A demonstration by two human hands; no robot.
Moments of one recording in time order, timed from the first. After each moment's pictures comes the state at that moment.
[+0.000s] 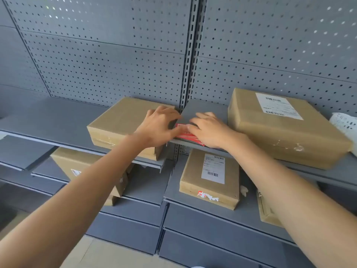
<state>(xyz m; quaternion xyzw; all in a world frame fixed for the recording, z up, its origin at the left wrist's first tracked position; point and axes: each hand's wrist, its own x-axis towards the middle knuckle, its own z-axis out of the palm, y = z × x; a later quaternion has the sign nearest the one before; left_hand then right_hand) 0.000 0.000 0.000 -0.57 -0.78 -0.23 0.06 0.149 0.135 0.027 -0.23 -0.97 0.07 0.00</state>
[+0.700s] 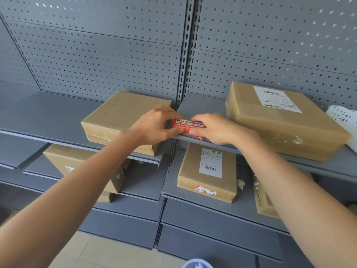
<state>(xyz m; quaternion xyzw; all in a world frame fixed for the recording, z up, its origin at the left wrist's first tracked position) -0.004 -0.007 -0.004 -0.63 -0.74 -0.25 0.00 0.170 0.134 0.037 -0.22 -0.96 0.17 -0.01</state>
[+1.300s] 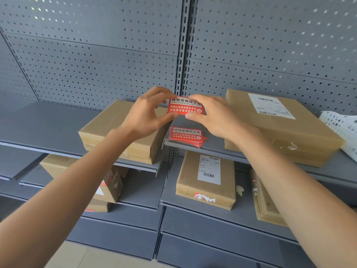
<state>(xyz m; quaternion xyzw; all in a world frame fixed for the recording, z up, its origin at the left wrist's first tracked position) -0.014 -0.005 0.034 -0.61 -0.67 -0.41 0.10 0.169 0.130 0.074 -0.20 -0.95 0.14 0.19</state>
